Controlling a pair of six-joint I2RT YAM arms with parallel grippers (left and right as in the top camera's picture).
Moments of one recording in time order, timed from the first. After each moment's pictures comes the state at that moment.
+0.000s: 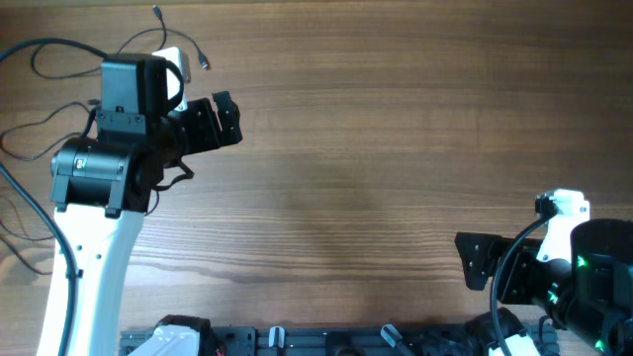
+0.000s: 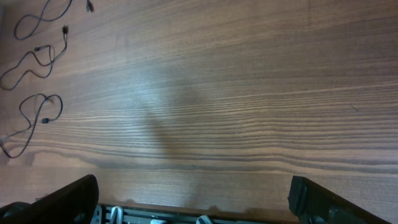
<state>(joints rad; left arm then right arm) -0.14 1.28 1.48 -1.07 0.06 -0.33 0.36 0.74 1.40 -1.51 -0.05 0.50</state>
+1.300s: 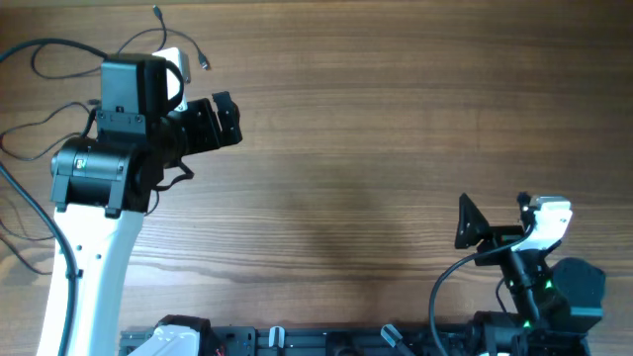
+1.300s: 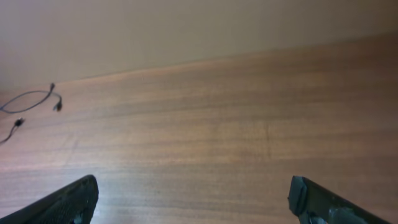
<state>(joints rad) -0.14 1.28 1.48 -1.08 0.06 -0.33 -0.07 0.18 0.48 -0.58 -0.20 0.13</state>
